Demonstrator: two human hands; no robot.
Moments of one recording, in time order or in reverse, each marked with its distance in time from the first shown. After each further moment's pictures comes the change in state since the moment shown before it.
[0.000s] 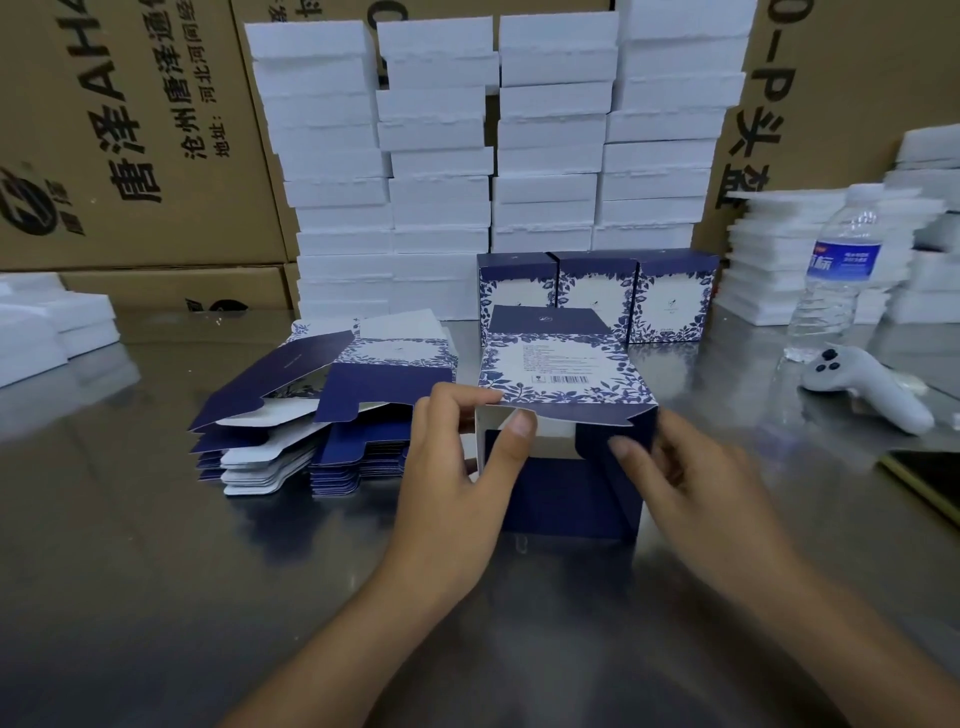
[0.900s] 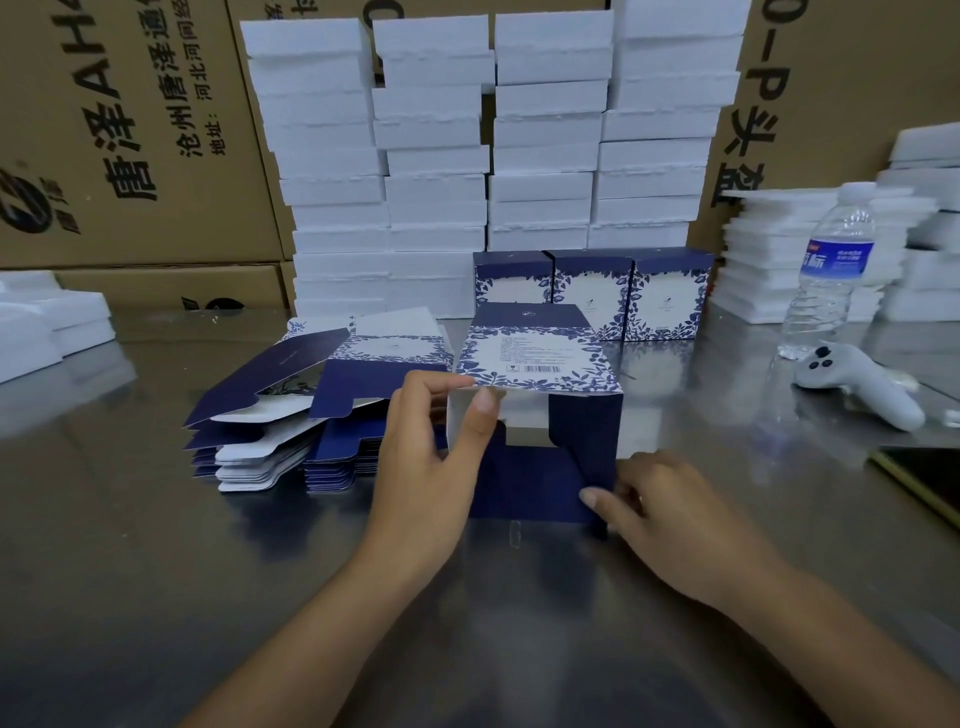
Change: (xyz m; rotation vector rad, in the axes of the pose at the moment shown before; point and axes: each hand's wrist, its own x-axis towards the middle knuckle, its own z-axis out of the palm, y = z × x) left_hand 0.008 -0.003 -0.007 -0.012 0.066 -0.049; right_hand -0.004 0.006 0.006 -0.254 -0.364 -0.003
